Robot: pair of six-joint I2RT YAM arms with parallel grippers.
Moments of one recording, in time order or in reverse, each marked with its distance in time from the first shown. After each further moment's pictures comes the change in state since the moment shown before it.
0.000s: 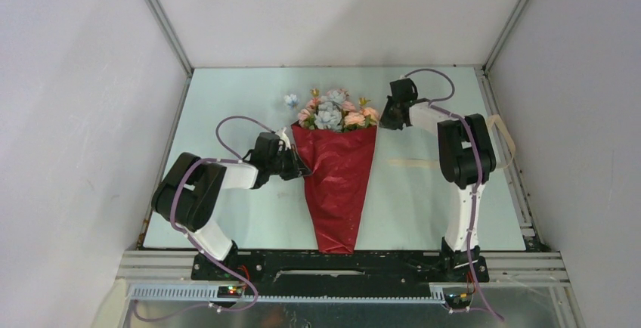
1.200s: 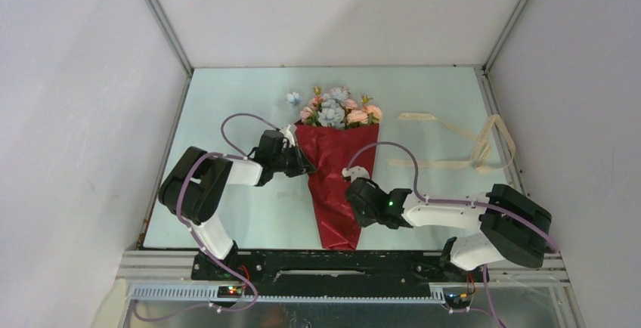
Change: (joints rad) left arm -0.019 0.067 0.040 0.061 0.014 -0.009; right arm 0.792 -0.654 -0.732 -0.031 0.184 -0.029
